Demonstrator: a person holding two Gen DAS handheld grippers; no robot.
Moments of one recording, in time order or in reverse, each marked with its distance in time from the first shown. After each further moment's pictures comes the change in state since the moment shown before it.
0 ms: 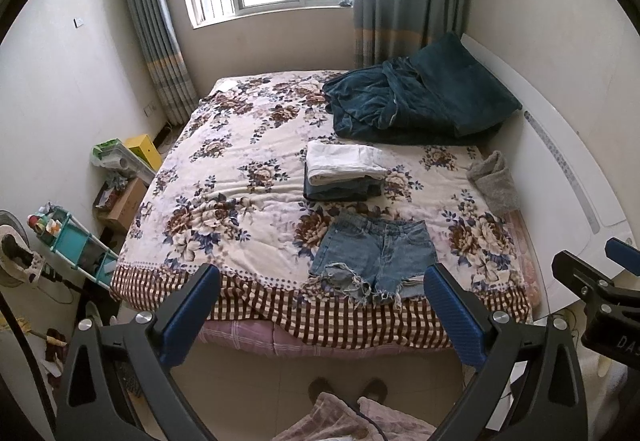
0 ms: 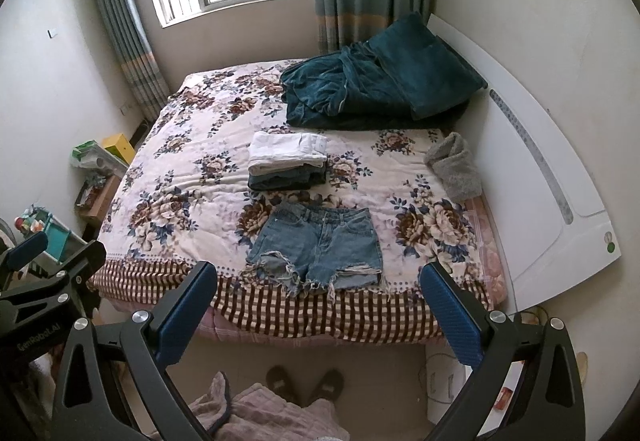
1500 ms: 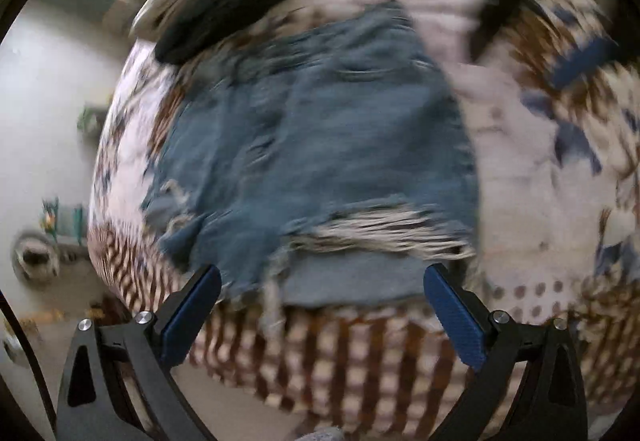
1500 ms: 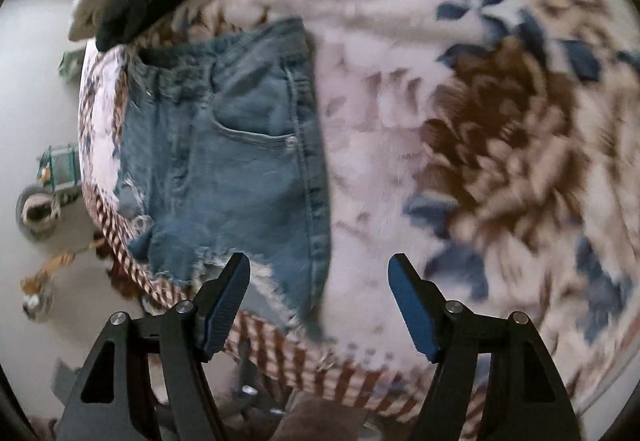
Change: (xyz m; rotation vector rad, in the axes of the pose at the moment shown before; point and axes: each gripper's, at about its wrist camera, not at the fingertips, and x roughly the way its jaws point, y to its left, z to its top) left arm 0.579 -0.375 -0.191 0.236 0.477 0.346; right arm 0.828 -0.293 -0.049 0.009 0.885 0.460
